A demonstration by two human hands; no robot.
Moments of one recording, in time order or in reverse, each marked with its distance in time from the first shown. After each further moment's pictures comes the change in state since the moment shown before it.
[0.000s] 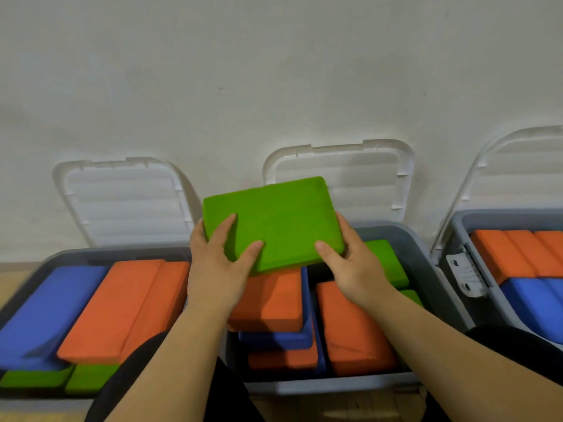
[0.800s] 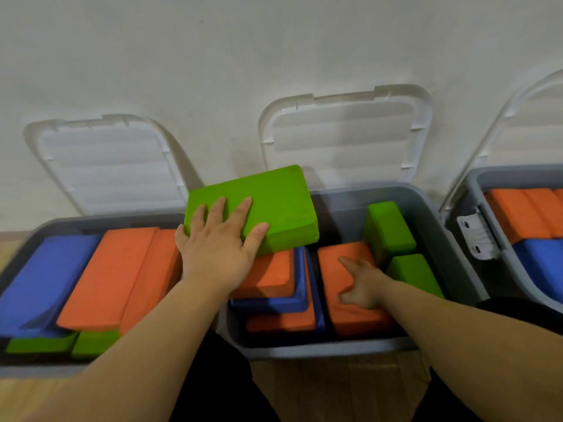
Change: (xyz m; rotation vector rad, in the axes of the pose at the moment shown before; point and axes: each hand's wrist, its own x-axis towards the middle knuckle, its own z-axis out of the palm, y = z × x) left_hand 0.004 -0.016 0.012 0.716 -0.212 0.094; right_hand -0.012 0.142 0.003 -0.872 -0.675 0.440
